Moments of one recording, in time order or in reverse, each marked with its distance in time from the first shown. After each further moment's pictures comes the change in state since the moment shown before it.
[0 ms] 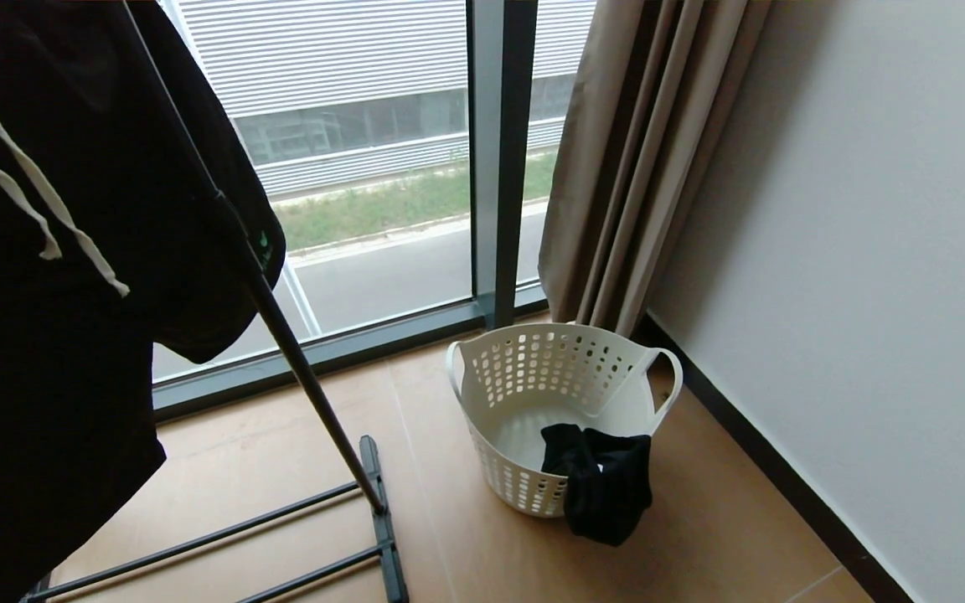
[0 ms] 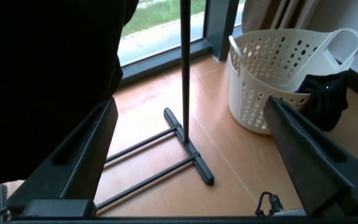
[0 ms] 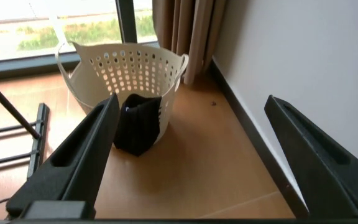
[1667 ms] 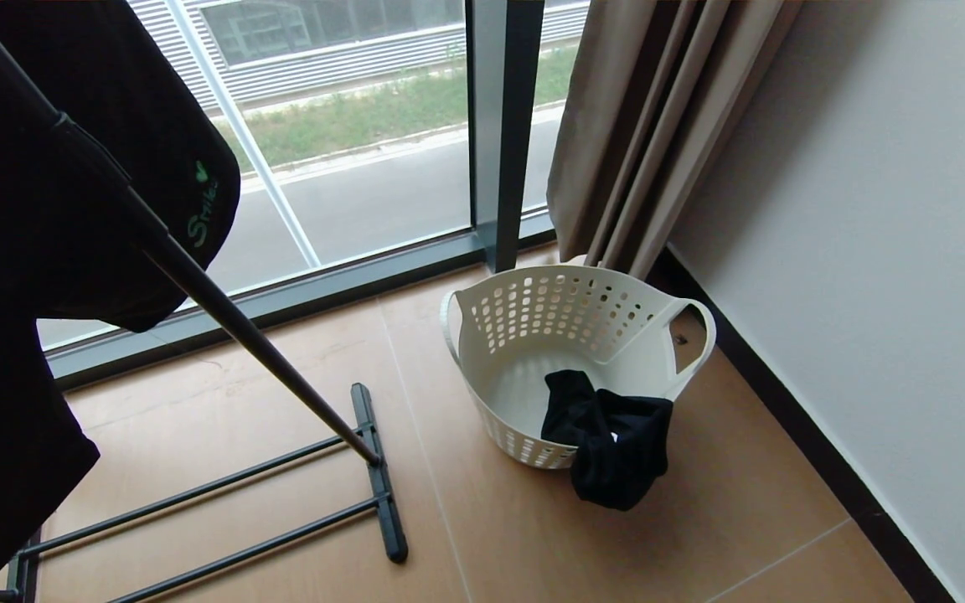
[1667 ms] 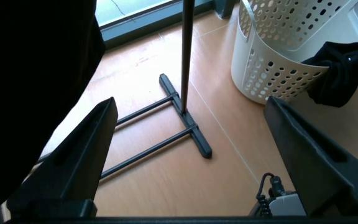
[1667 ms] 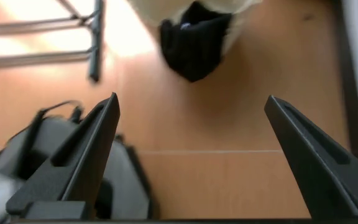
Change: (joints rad) left arm 0.001 0.000 0.001 0.000 -0.001 -0.005; right arm 0.277 0.571 -0.151 -0.032 0.049 0.004
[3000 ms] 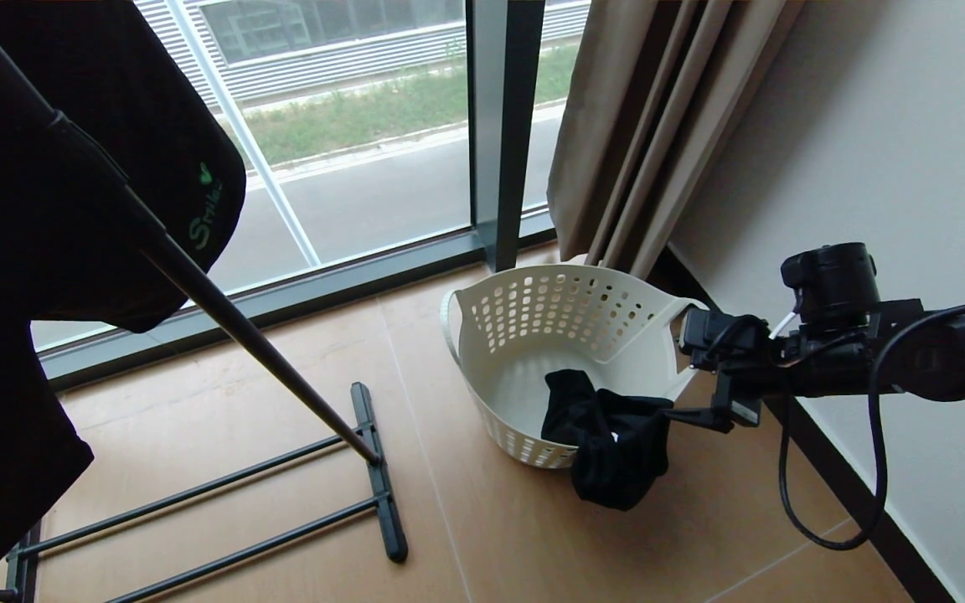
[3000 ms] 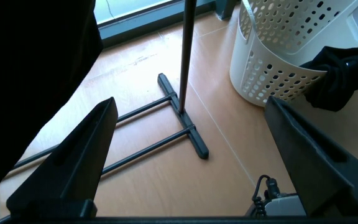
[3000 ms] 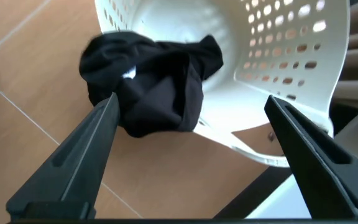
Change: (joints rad) left arm 0.000 -0.001 -0.002 0.000 0.002 -0.026; right arm -0.122 1.313 -0.917 -0.030 0.218 -0.996
